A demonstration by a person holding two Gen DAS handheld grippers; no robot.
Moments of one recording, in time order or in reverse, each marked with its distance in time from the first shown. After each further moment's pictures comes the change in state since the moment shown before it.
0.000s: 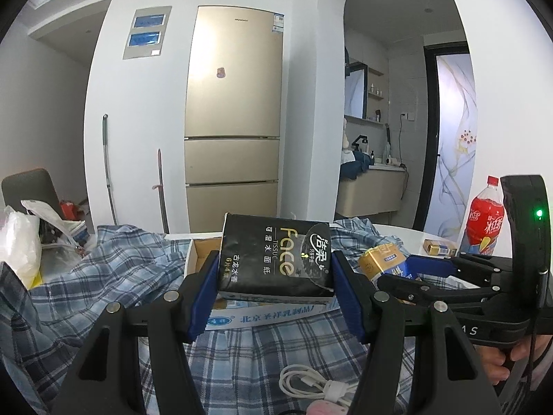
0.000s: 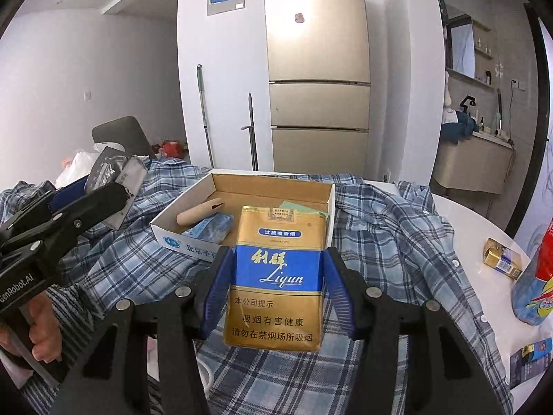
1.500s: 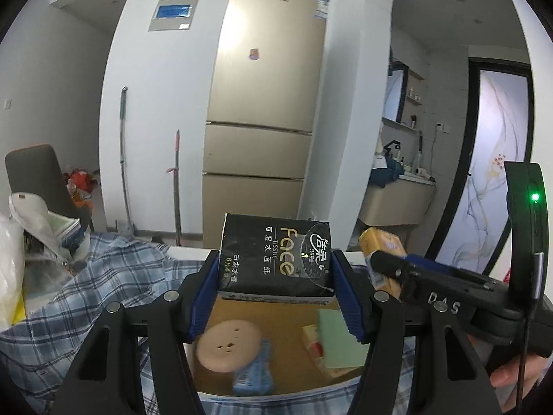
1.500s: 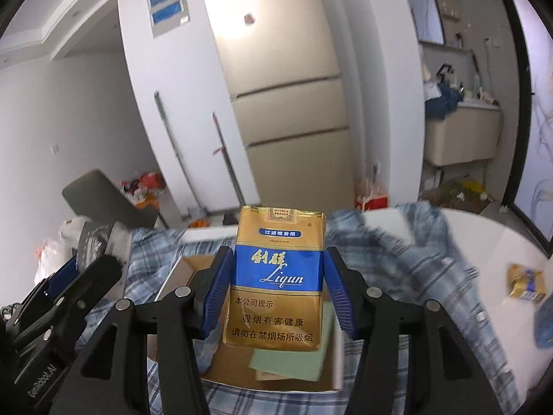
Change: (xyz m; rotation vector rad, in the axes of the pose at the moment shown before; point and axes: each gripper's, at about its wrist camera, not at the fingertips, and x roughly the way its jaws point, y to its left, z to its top) left arm 0.103 0.039 0.065 -0.151 0.073 0.097; right arm 0.092 -0.025 0.105 0.222 0.029 -0.035
